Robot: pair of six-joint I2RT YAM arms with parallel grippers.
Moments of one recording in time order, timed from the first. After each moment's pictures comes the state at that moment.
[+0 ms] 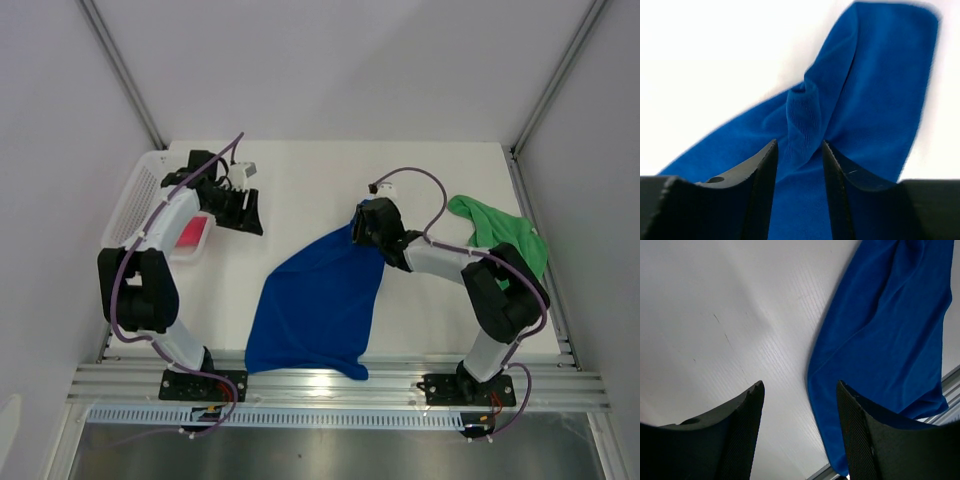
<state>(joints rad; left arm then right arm) -0.06 1.67 1.37 -0.84 0.50 0.18 0.62 1.73 0.98 0.14 0.22 0.51</state>
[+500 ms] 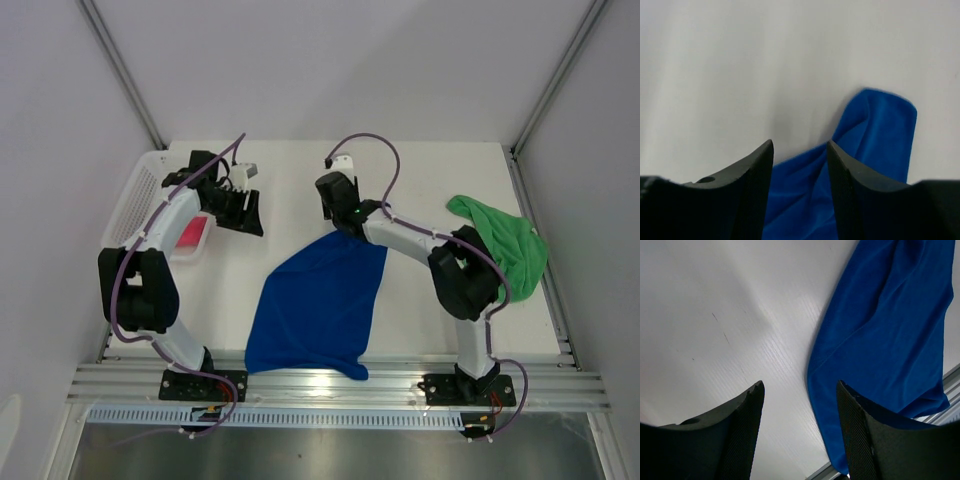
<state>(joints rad) -0.06 1.67 1.37 -0.85 0.50 0.19 0.73 1.94 1.48 -0.12 0.52 0.31</state>
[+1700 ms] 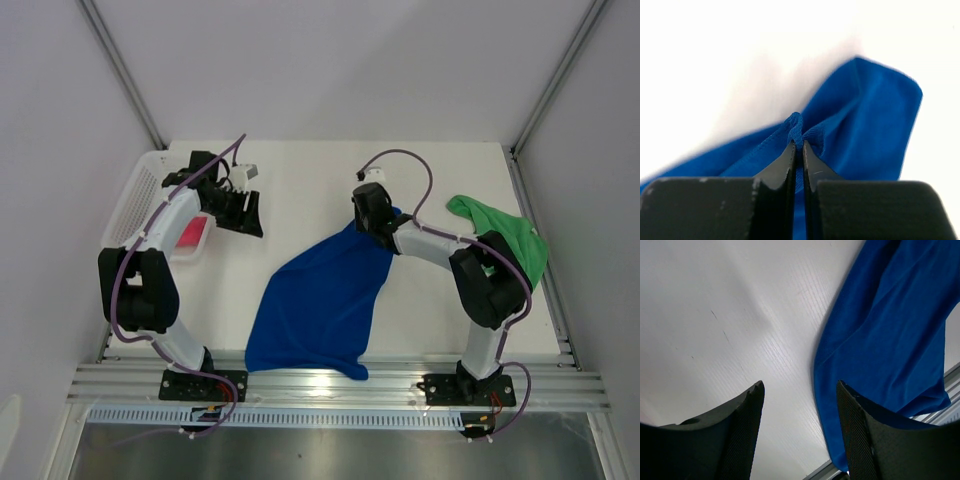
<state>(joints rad) -0.07 1.67 1.37 -0.86 0.50 0.20 0.62 1.85 1.19 -0.01 0.37 0.29</state>
